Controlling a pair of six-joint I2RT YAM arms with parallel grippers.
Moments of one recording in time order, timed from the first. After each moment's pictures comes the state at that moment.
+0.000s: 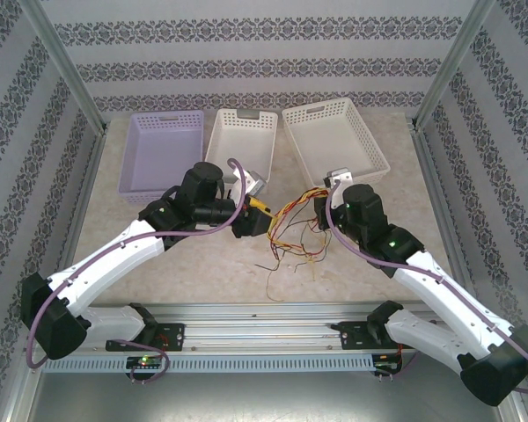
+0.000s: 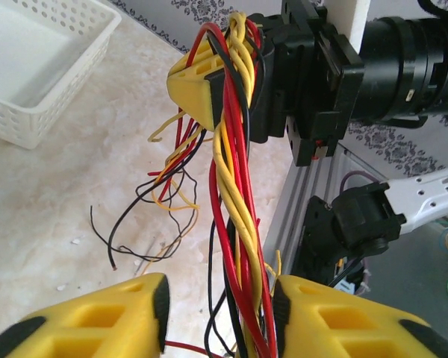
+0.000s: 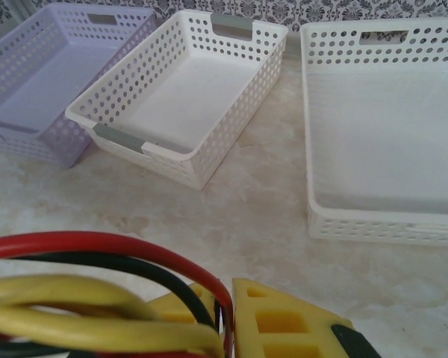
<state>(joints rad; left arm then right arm) -0.68 1.24 1.10 -0.36 0.58 -0.19 0.58 0.91 0.81 -0.39 0.11 0.20</state>
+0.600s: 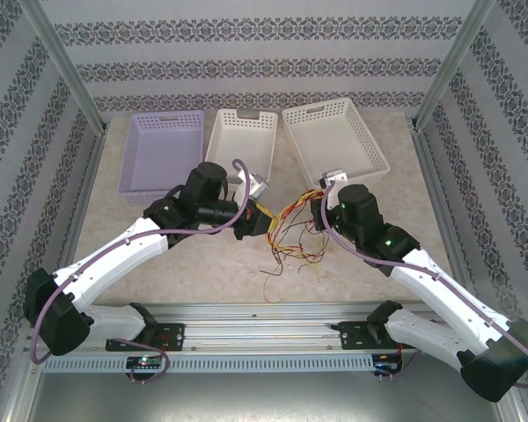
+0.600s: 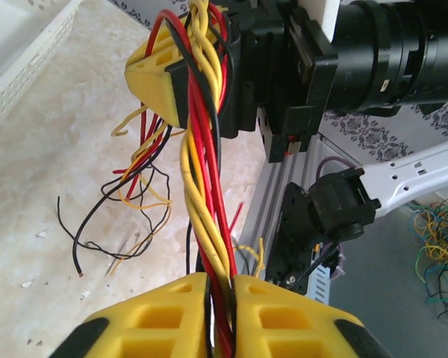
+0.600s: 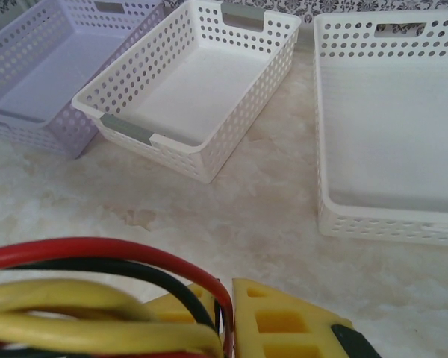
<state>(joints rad) -0.68 1.28 1.10 -0.37 0.66 -0.19 0.60 0.94 0.81 -0.38 0.12 0.20</state>
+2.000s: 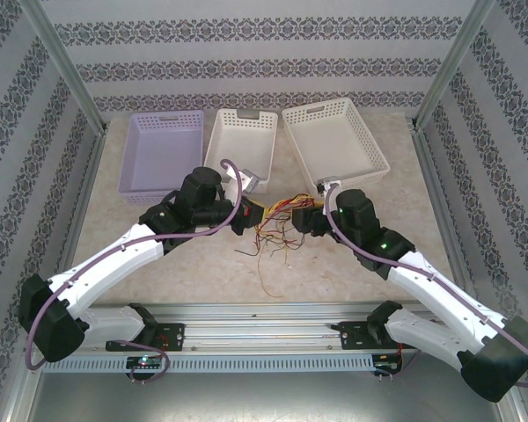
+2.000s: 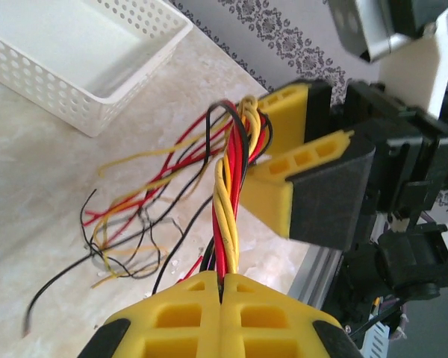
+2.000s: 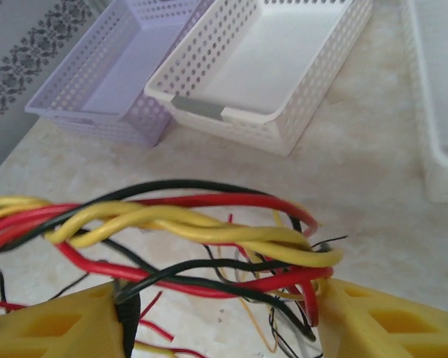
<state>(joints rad) -0.68 1.22 1.04 -0.30 0.41 -0.30 0.61 0.93 0.71 -0.28 -0.10 0.42</state>
